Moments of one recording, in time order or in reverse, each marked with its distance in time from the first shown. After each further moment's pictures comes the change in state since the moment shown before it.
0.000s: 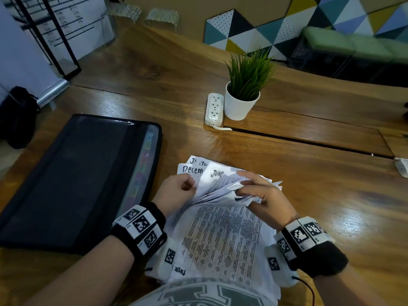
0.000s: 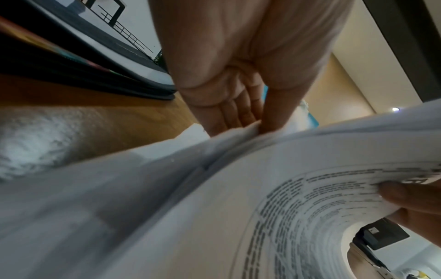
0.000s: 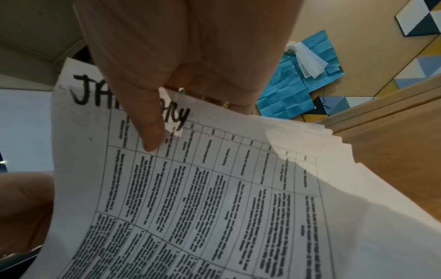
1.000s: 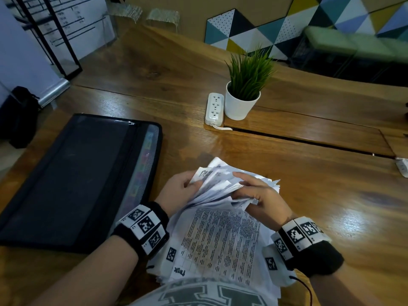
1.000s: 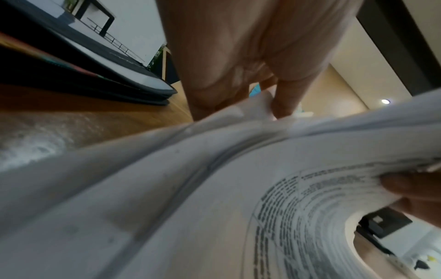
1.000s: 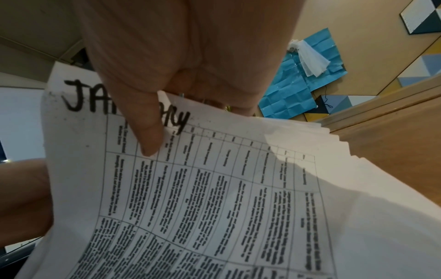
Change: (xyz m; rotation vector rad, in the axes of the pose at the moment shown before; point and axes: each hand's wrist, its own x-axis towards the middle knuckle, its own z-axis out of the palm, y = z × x) left_hand -0.003 0.010 0.004 -0.175 -0.066 0.067; right_hand 0.002 -0.008 0.002 -0.005 -0.074 0.029
